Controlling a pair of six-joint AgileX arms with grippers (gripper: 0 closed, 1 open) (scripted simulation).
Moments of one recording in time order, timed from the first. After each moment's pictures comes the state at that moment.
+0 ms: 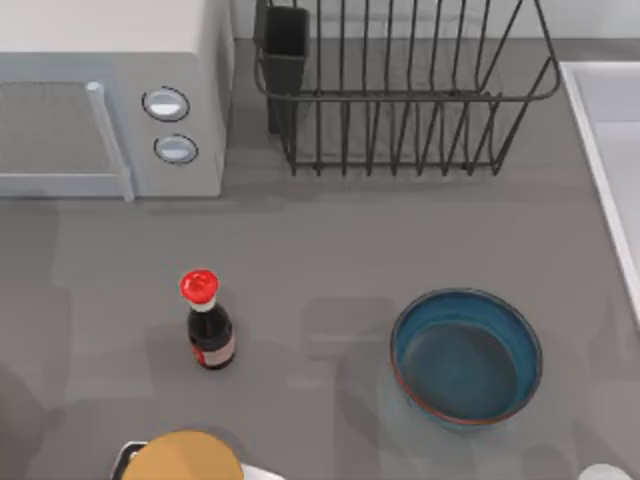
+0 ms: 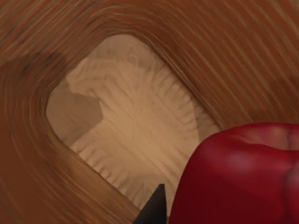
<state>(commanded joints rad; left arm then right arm) 0.14 1.62 1.08 -1.21 -0.39 3.24 0.00 0.00 0.00 0.00 0.00 0.00</state>
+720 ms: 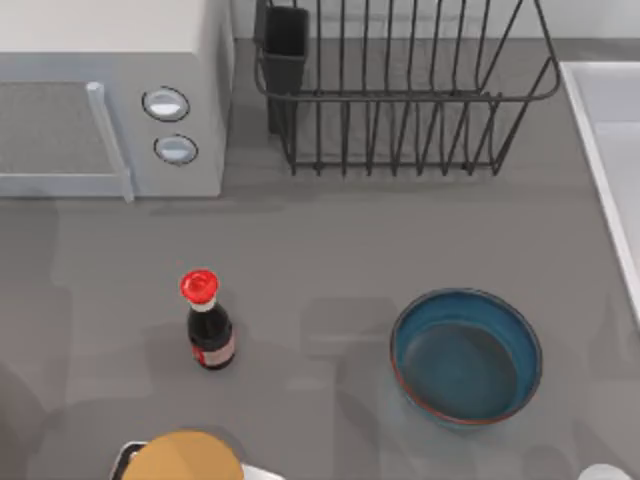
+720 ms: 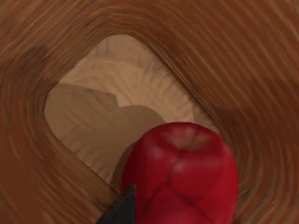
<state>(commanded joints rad) 0.14 1.62 1.08 -1.21 -0.39 3.24 0.00 0.00 0.00 0.00 0.00 0.00</state>
